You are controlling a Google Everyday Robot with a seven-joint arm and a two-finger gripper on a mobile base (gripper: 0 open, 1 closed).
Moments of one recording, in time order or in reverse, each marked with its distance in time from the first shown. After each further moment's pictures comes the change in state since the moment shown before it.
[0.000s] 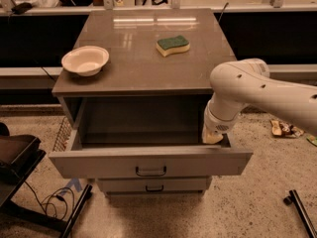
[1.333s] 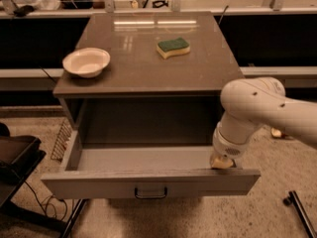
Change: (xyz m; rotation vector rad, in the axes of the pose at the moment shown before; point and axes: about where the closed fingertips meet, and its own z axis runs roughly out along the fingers) arm 0.012 0.090 0.000 -0.153 0.002 0.088
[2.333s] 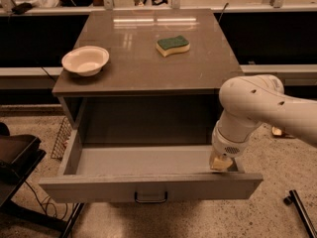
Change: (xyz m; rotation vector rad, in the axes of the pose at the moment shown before) arm -0.001 0.000 -0.006 0.001 0.001 0.001
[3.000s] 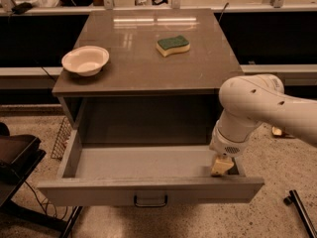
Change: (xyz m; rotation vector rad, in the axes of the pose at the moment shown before) arm 0.001 0.002 -0.001 0.001 0.002 0.000
